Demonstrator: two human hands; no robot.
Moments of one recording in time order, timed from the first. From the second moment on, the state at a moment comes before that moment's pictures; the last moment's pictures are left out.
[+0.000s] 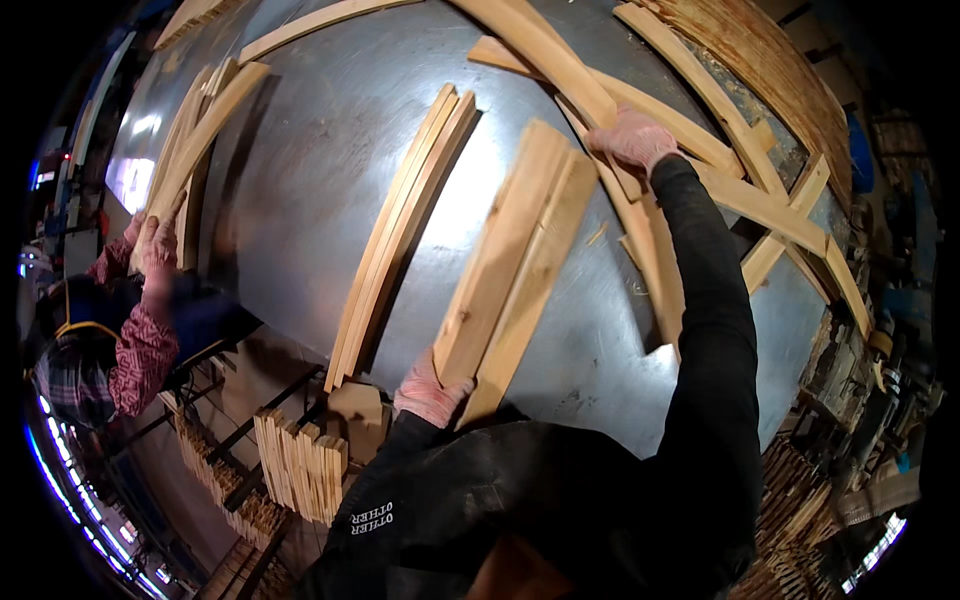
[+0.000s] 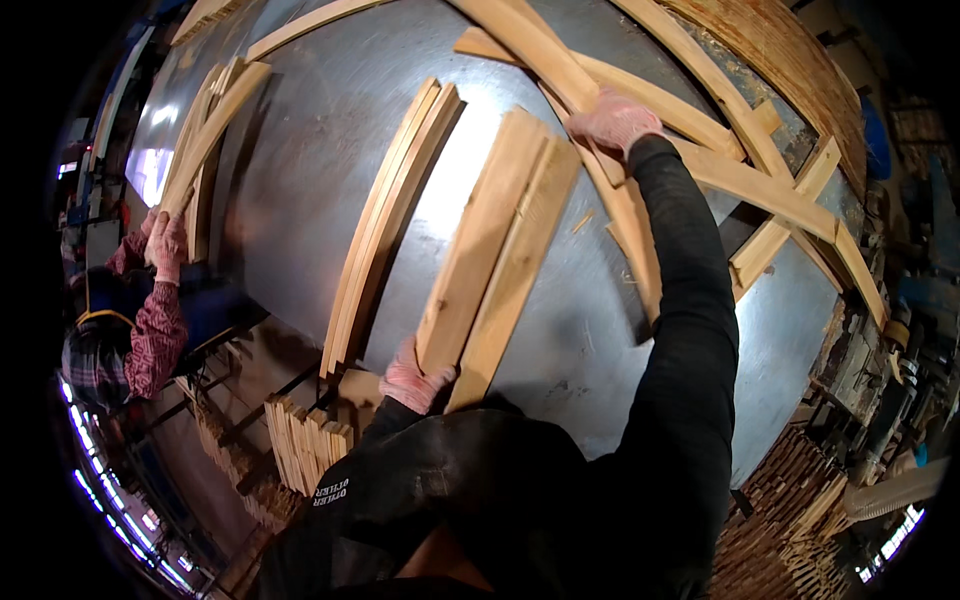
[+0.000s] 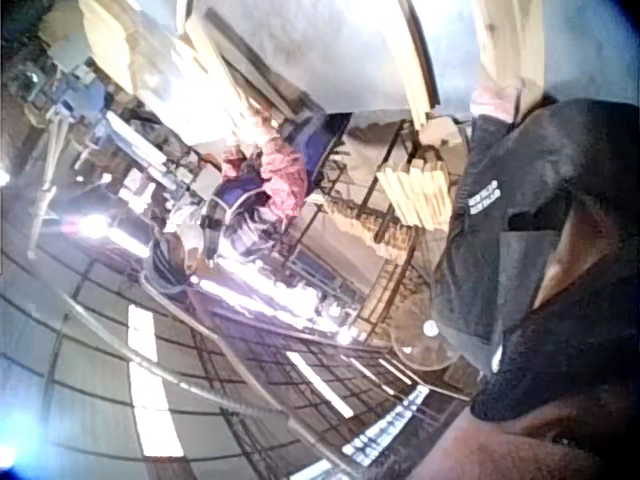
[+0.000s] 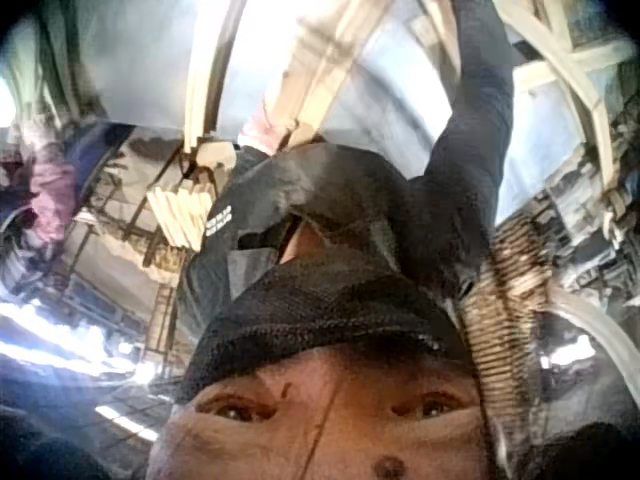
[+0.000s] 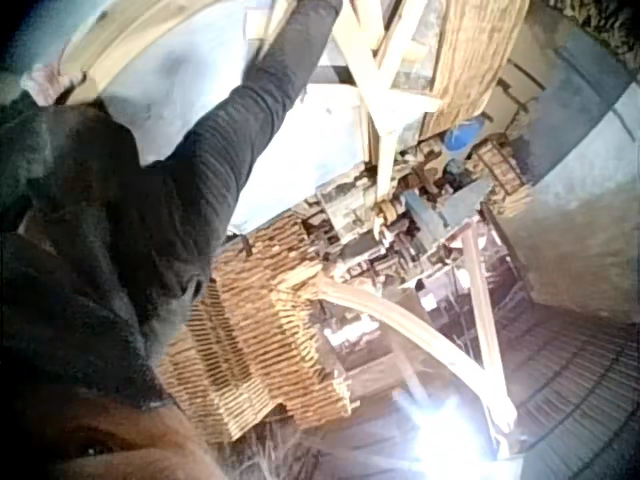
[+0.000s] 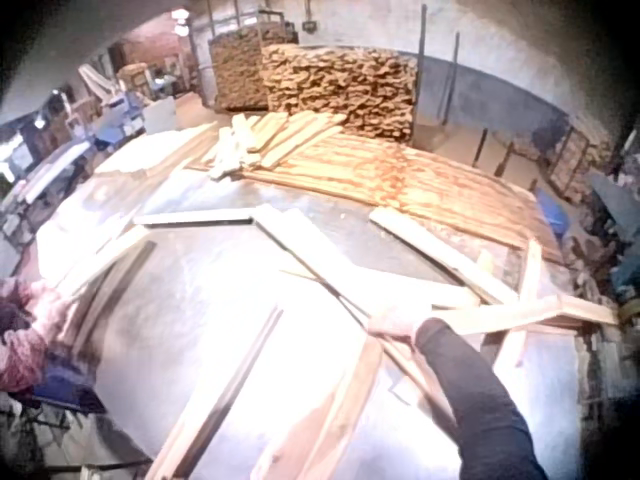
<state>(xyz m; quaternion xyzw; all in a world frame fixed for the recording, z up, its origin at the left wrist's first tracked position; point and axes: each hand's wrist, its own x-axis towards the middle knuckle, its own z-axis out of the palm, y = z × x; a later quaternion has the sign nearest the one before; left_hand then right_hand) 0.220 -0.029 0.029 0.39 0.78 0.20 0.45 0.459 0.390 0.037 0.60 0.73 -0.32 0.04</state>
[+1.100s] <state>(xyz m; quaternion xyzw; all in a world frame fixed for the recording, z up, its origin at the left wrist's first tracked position) 0.172 0.004 -0.030 0.46 0.76 0.19 0.41 0.536 0.021 0.009 0.37 0.18 -0.79 -0.45</state>
